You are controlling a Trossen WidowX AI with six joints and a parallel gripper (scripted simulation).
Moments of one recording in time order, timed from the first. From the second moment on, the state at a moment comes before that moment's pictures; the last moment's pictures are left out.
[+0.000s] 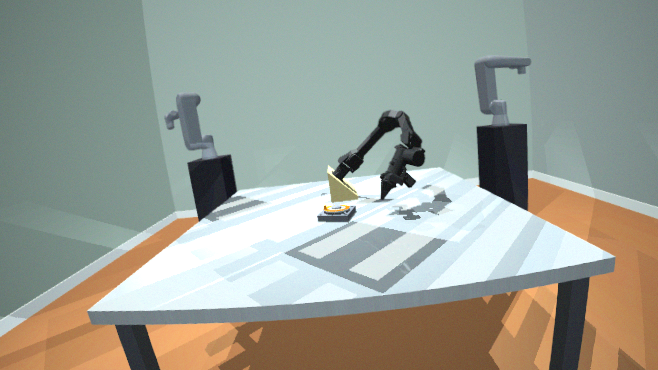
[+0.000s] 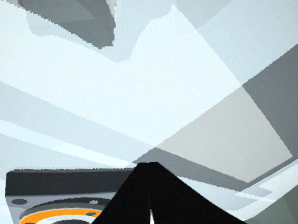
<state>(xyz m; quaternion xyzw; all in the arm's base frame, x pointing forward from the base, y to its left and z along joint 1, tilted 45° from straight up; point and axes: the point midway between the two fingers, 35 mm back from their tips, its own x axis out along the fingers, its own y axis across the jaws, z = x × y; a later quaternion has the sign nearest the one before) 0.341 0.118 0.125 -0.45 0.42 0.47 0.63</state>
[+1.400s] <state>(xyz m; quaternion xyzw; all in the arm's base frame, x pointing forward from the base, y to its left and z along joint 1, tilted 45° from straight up) 0.266 -0.056 -0.046 0.27 0.64 0.25 0.67</state>
